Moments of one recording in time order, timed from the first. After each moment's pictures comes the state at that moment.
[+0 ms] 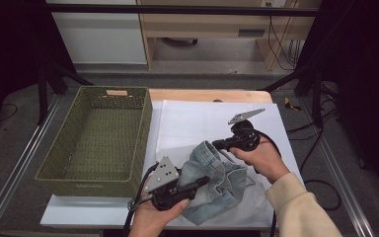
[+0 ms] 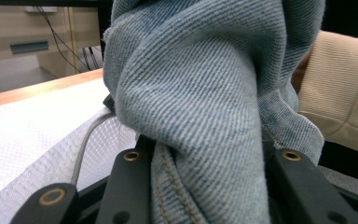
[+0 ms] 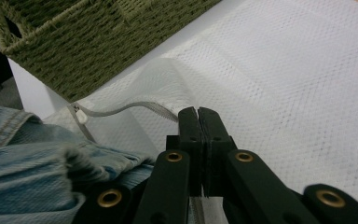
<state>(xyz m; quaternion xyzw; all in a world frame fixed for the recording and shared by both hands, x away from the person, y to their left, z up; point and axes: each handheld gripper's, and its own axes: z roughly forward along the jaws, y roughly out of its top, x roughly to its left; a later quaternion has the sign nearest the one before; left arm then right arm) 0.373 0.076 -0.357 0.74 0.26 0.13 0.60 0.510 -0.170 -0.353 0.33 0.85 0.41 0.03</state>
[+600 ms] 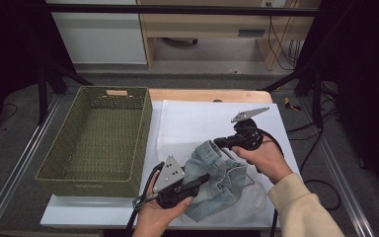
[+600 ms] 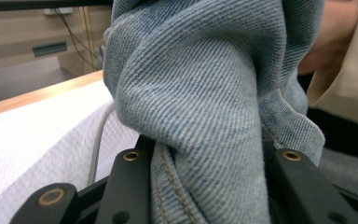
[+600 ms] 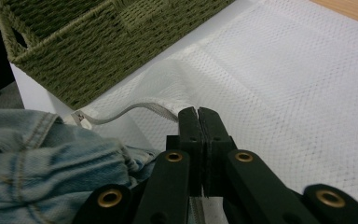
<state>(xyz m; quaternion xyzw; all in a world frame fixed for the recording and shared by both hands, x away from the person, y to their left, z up) 0.377 0.066 -0.365 0.76 0.26 0.17 0.57 0.506 -0.173 -0.343 0.34 0.84 0.42 0.04</state>
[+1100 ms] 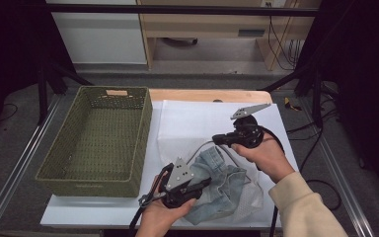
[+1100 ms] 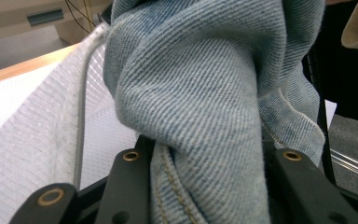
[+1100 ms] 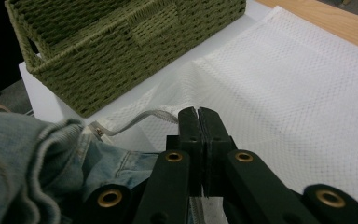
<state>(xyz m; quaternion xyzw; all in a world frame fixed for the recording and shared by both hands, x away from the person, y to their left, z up) 0.385 0.055 -0.378 0.80 0.27 0.16 0.52 0.500 -0.168 -0.323 0.32 0.84 0.43 0.05</state>
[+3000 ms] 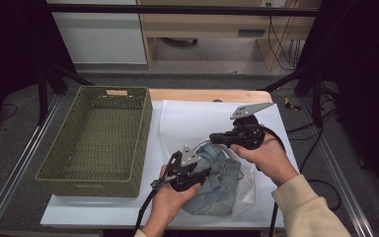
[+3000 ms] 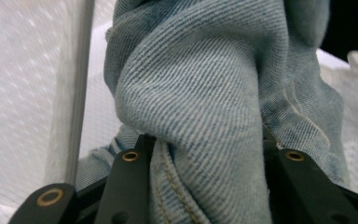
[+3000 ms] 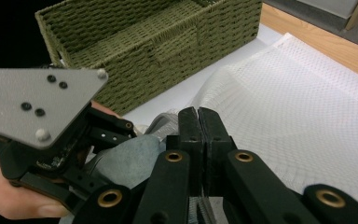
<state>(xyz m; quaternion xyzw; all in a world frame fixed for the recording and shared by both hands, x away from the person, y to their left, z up) 0.433 0.039 -0.396 0.81 0.35 0.14 0.45 0.482 -0.161 -0.301 0.29 0.84 0.45 0.06</state>
